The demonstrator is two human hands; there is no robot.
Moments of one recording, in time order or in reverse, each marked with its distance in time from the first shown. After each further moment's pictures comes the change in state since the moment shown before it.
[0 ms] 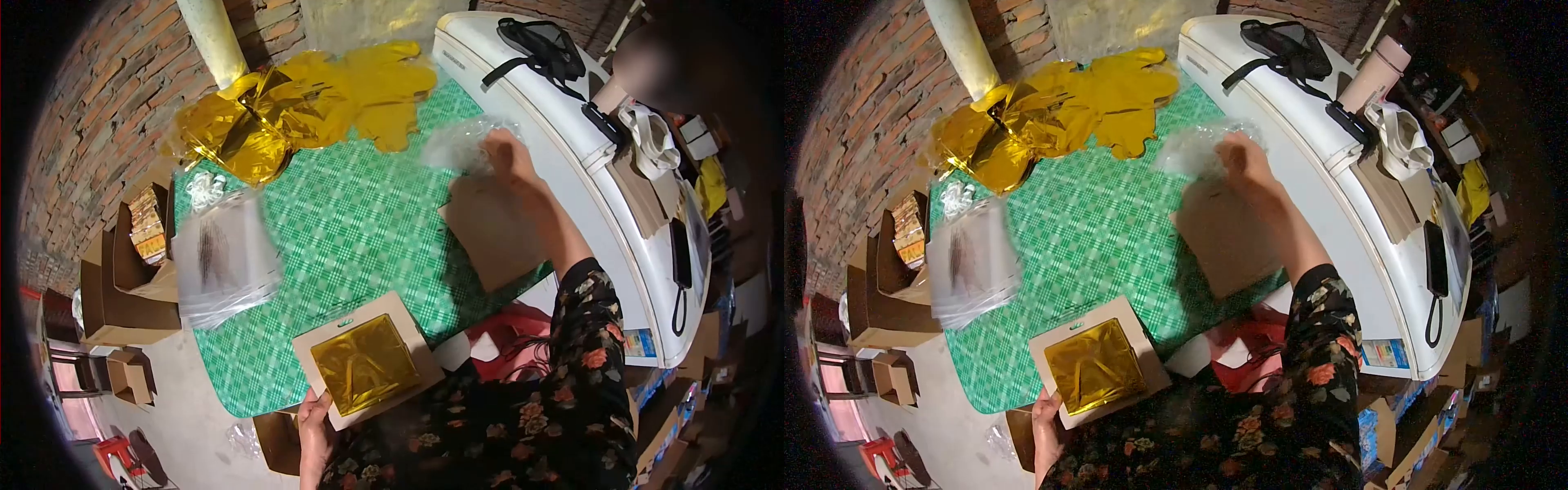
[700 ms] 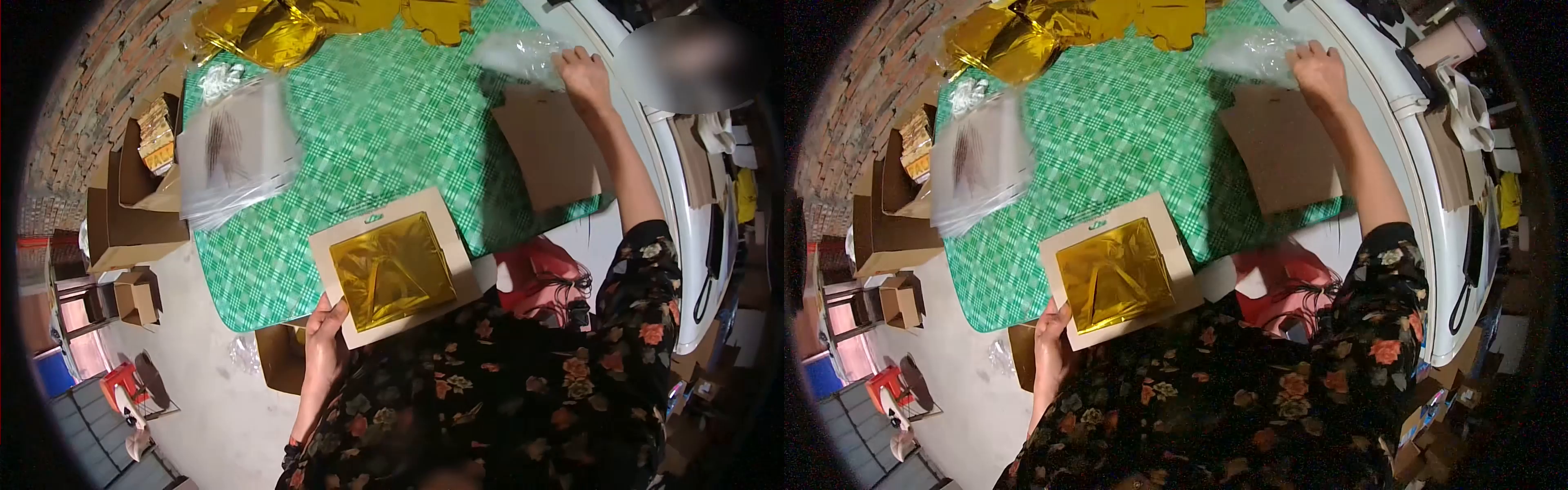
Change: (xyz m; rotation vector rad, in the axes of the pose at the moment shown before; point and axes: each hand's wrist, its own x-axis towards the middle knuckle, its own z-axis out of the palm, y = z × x) left_hand 0.004 0.001 0.011 0.012 -0.017 -0.020; right_hand -0.010 -0.088 -0.011 -1.483 -0.072 -0.458
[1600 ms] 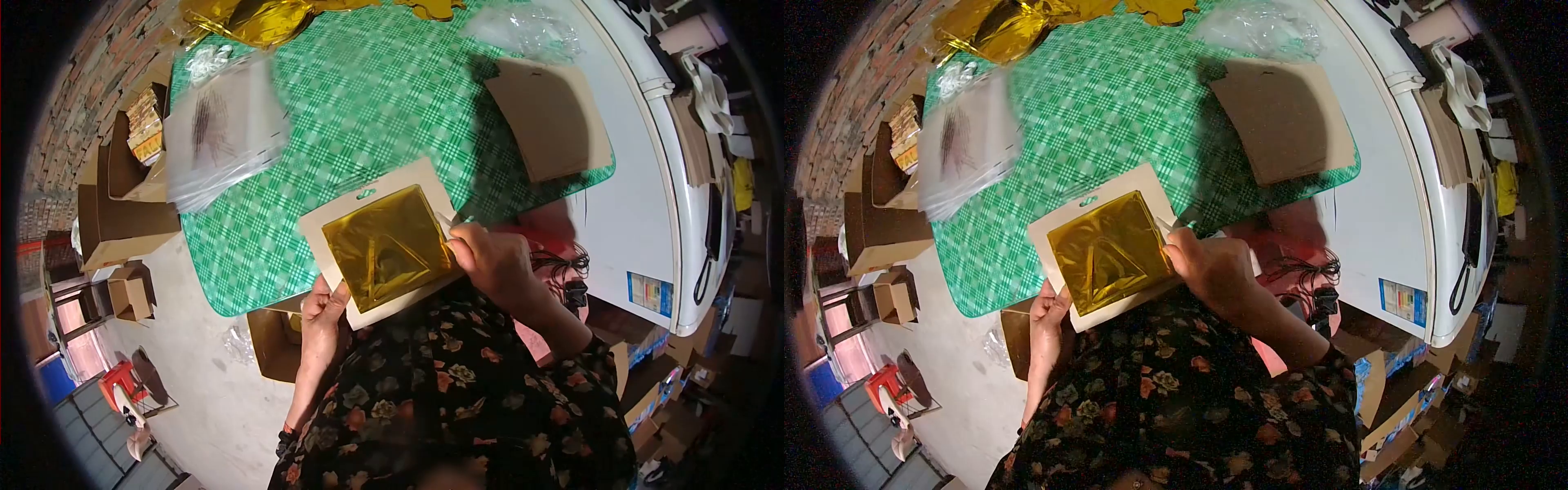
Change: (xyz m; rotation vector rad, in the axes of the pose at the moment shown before) left_hand -0.001 -0.012 -0.013 0.222 -0.080 0.072; right_hand -0.158 -0.249 -0.194 1.086 -0.071 0.165
